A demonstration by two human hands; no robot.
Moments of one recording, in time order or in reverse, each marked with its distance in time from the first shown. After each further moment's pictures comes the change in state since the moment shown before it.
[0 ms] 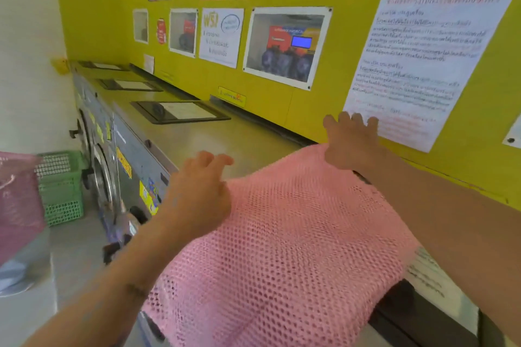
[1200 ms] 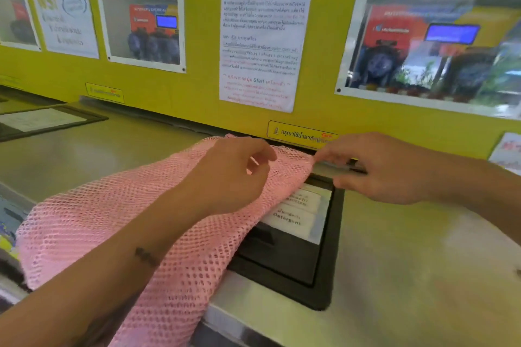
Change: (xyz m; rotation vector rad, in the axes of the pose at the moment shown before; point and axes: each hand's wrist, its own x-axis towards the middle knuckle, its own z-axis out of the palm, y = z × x) left_hand 0.002 0.184 0.058 -0.406 -0.319 0.557; right_hand -0.217 0.164 -0.034 0.452 -0.214 -0.062
